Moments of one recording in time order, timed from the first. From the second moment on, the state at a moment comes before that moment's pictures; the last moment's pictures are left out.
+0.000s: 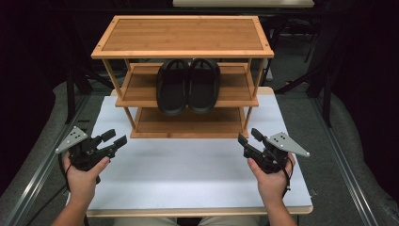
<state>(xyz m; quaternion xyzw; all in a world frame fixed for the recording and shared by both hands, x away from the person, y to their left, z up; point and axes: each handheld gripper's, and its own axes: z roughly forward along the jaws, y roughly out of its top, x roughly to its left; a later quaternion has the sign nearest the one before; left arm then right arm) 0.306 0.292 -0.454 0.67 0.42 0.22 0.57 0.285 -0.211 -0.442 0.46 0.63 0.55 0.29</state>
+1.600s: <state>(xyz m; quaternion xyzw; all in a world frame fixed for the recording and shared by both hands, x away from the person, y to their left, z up) 0.310 0.272 -0.555 0.76 0.43 0.17 0.47 0.287 -0.196 -0.561 0.49 0.70 0.44 0.27</state>
